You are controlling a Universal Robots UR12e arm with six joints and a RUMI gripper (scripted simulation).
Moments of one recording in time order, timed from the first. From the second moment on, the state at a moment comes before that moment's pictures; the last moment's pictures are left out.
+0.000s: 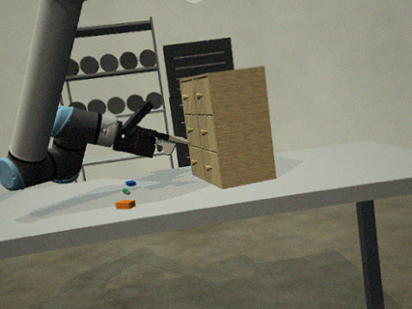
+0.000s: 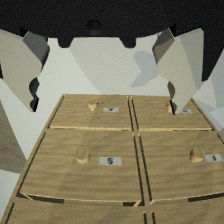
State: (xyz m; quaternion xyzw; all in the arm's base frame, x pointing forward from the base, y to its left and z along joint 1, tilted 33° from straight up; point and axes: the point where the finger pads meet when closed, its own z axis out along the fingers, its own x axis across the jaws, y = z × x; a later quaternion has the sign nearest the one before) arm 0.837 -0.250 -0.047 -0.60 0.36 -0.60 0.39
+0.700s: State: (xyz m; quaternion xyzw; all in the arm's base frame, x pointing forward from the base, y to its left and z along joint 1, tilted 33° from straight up) arm 0.828 -0.249 -0.043 -0.62 0.38 -0.58 0.37
